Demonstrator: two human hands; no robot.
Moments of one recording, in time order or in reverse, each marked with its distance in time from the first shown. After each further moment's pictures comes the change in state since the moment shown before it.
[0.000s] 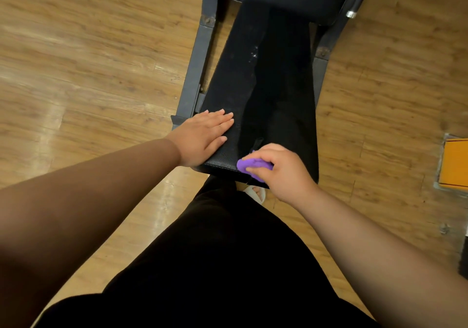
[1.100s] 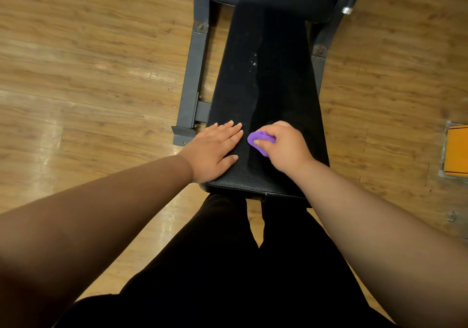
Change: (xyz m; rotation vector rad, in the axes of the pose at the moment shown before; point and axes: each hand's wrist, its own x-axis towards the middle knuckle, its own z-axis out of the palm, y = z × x) left_hand 0.019 -0.017 -0.005 0.018 -0.052 0.066; right_hand 0.085 0.004 -0.003 -0.077 0.196 0.171
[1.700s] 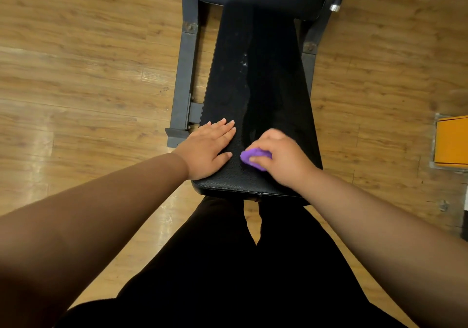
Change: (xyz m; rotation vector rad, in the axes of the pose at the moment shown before) left_hand 0.011 -0.001 -0.008 -0.007 -0.027 -0.018; right_hand -0.021 0.010 -0.015 -0.029 -0.141 -0.177
